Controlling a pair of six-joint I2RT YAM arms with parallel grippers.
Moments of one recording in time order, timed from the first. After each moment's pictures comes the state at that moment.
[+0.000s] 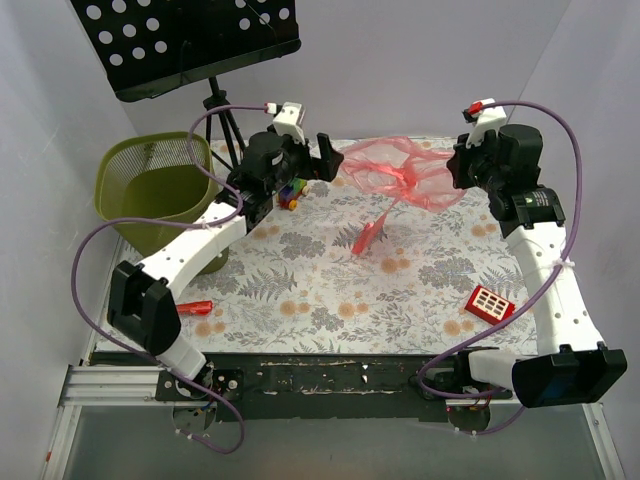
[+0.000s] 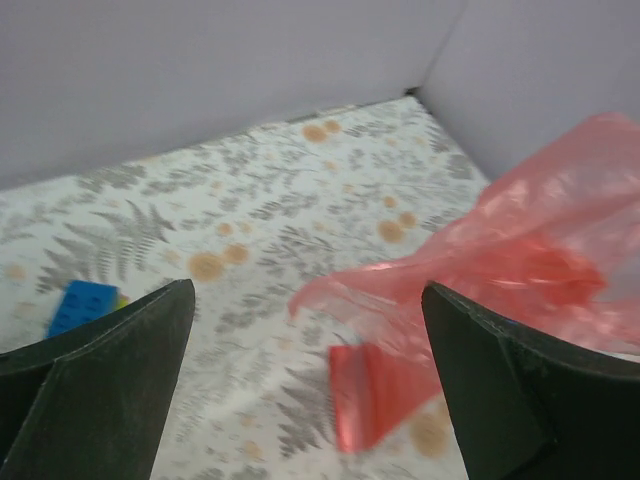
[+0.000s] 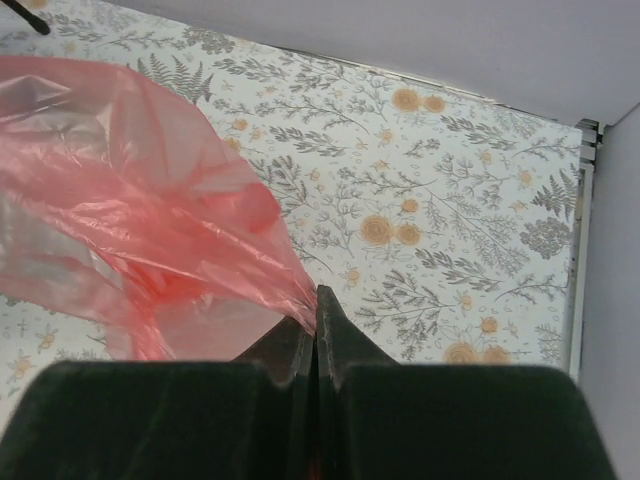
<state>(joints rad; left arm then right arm) -0.57 1.61 1.39 0.13 0.00 -0.19 0.12 1.22 1.39 -0.54 -0.16 -0.11</state>
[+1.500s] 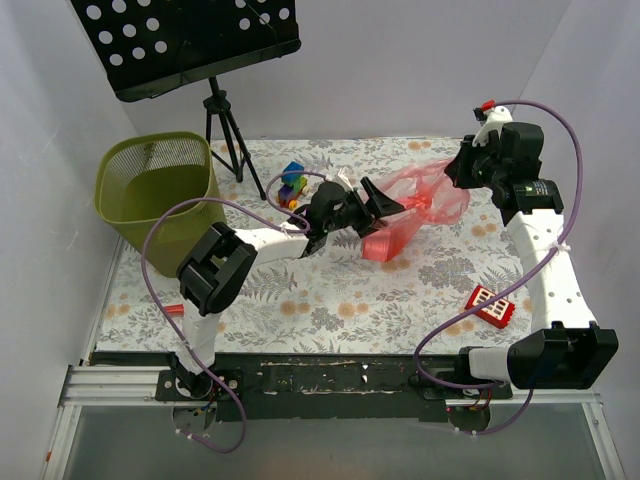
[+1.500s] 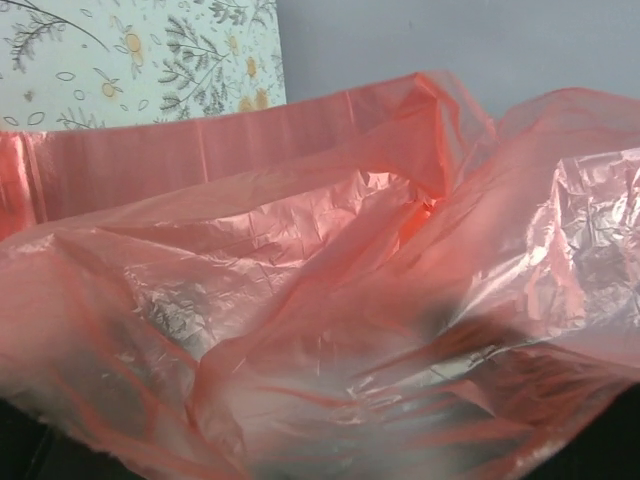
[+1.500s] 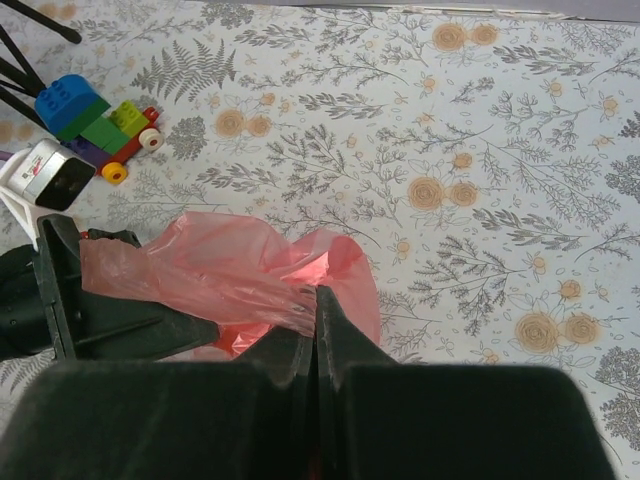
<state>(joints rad) -0.76 2.02 1.30 0.51 0.29 -1.27 0.04 1.30 1.39 -0.56 -0.29 0.07</state>
